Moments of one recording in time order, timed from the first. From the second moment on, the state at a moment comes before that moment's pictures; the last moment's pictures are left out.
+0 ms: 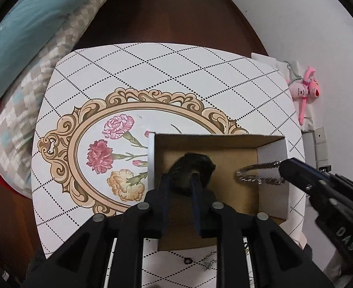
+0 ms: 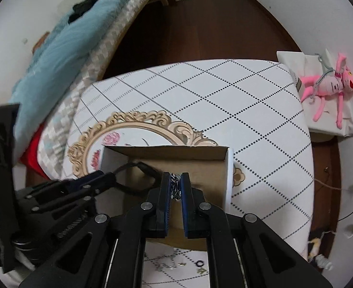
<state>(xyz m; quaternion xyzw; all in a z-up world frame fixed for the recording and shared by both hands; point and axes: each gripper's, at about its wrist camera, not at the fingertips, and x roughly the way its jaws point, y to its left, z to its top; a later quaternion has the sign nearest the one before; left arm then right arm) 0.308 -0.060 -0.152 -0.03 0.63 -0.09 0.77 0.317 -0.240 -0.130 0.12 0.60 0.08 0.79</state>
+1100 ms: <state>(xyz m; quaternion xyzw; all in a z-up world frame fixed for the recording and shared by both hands) 0.239 -0.050 -0.139 0.03 0.53 0.00 0.85 0.243 -0.255 -0.136 0.00 0.57 -0.06 0.82</state>
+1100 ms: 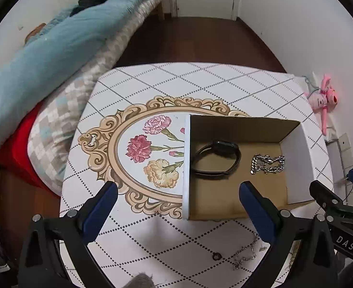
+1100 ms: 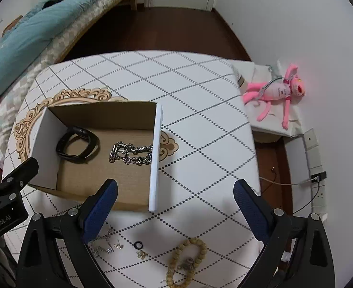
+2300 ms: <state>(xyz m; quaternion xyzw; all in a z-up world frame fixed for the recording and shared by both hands) 0.138 -0.049 -0.119 0.02 0.51 0.02 0.86 0.125 -0.298 -0.131 0.10 0.57 -0.09 0.81</state>
